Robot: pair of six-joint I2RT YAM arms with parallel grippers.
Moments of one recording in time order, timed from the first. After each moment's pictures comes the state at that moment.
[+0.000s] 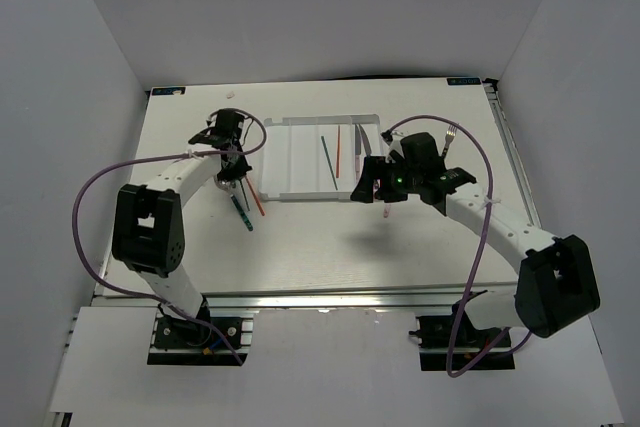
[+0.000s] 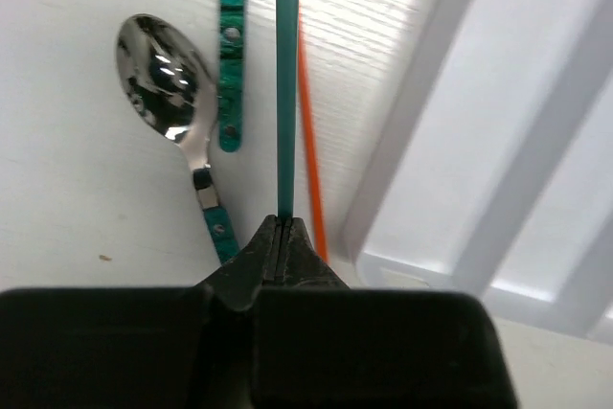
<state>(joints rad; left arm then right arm) -0.22 1.73 1.23 -0.57 -0.23 -0.52 0.49 1.34 0.94 -0.34 -0.36 0.39</state>
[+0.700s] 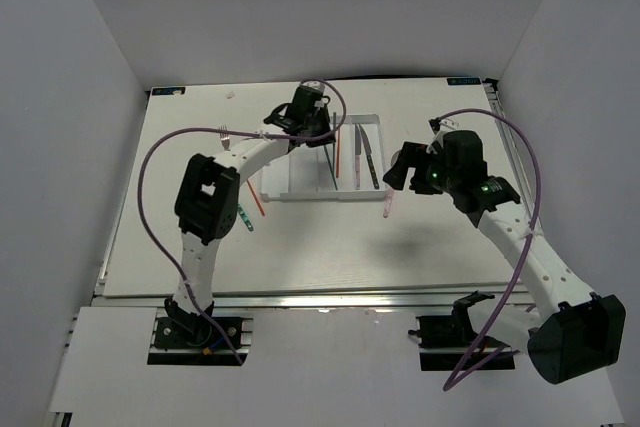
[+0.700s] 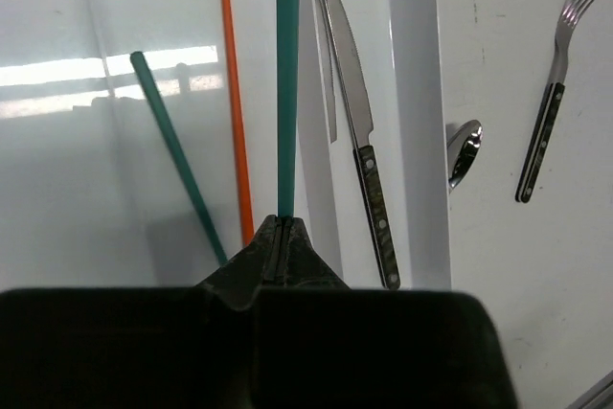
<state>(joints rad) -0.53 2.10 1.72 -0.31 0.05 -0.59 0.35 1.10 0.94 -0.45 -0.22 0.41</state>
